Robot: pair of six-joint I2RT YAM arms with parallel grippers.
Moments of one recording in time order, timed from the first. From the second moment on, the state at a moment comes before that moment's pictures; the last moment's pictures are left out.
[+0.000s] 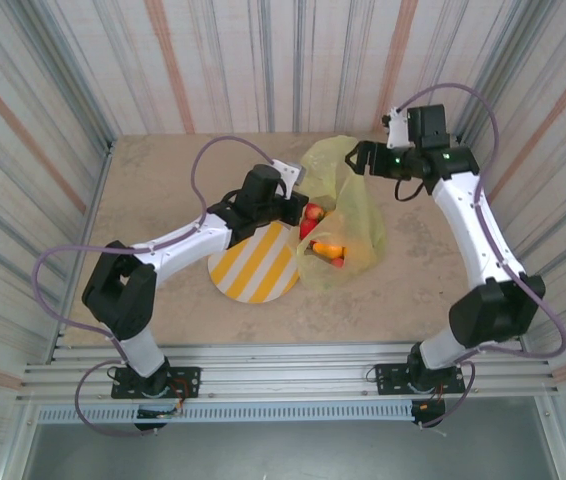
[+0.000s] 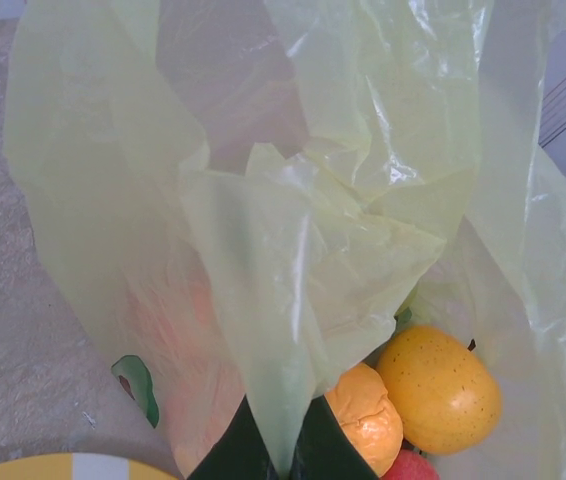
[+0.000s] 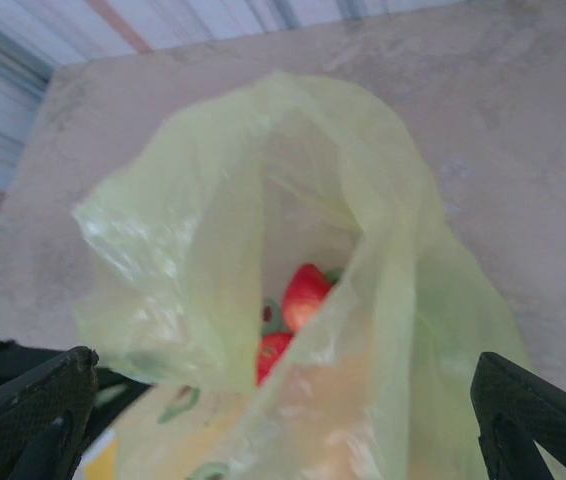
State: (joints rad) left arm -0.70 1.71 1.26 -0.06 0.14 -0.26; right arm 0.18 1.50 1.57 -0.82 -0.31 0.25
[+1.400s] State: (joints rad) left arm -0.67 1.65 1.26 -0.10 0.14 -0.28; right arm 0.60 1.25 1.21 -0.87 0.33 0.26
